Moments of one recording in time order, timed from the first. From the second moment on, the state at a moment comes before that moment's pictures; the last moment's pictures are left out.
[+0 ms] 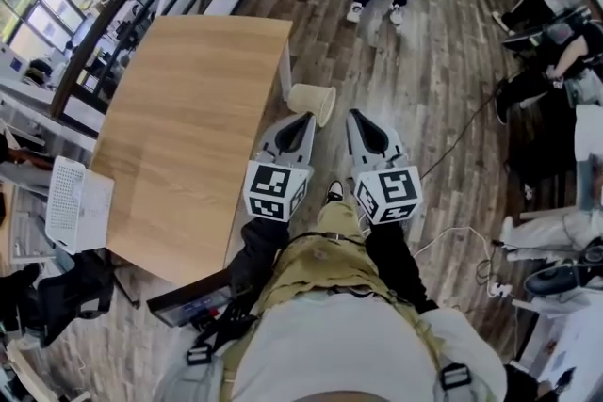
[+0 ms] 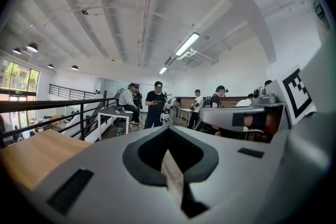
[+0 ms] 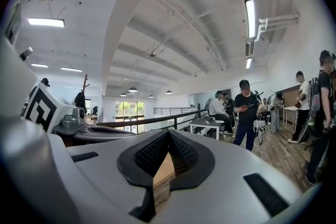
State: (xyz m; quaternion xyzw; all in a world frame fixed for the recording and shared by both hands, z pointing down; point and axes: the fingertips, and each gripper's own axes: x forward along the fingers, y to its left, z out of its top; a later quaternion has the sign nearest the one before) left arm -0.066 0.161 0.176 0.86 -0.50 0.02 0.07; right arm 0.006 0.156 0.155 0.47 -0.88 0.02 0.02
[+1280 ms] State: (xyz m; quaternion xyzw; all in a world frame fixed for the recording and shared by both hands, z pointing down) left arm 0.046 -0.113 0.205 0.86 -0.49 0.09 0.12; right arm 0.115 -0.118 0.201 0.47 -0.87 0.13 0.04
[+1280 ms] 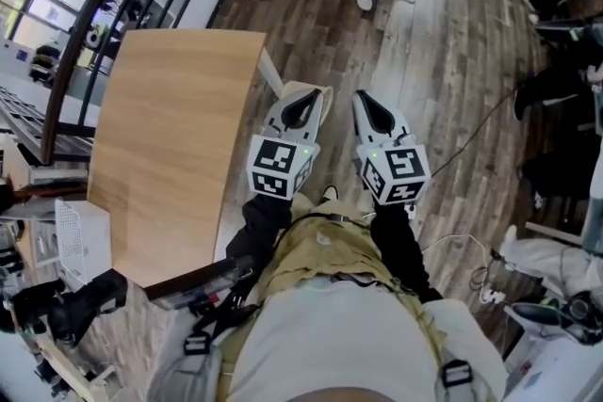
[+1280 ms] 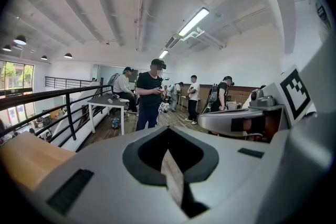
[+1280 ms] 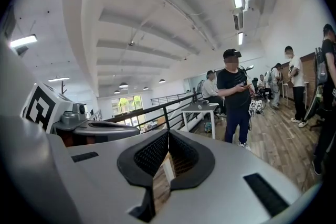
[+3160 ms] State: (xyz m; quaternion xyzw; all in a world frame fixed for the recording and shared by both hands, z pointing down) left arm -0.079 -0.097 0.804 0.74 -0.45 0.29 0.41; right arm 0.021 -0.132 0.833 0.34 -0.76 0.44 0.33
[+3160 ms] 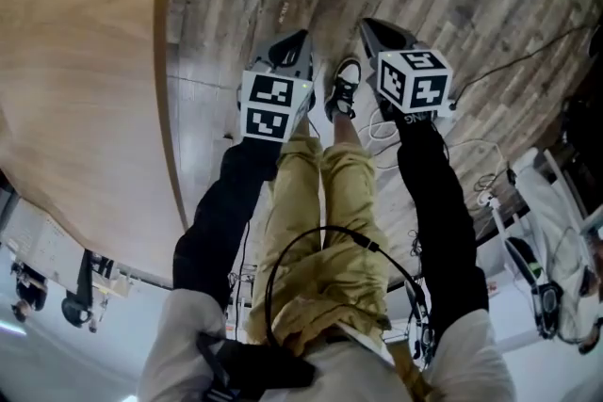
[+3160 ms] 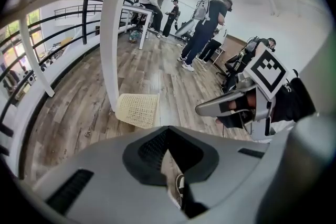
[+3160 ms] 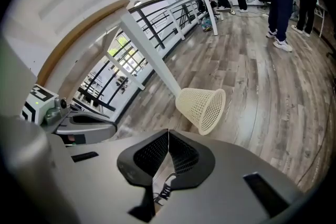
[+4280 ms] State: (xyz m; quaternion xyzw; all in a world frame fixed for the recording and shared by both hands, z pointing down) left arm -0.102 -0.165 0.939 0.72 -0.46 0.33 0.39; right arm 0.008 -0.227 1.007 0.37 -0.75 0.43 0.35
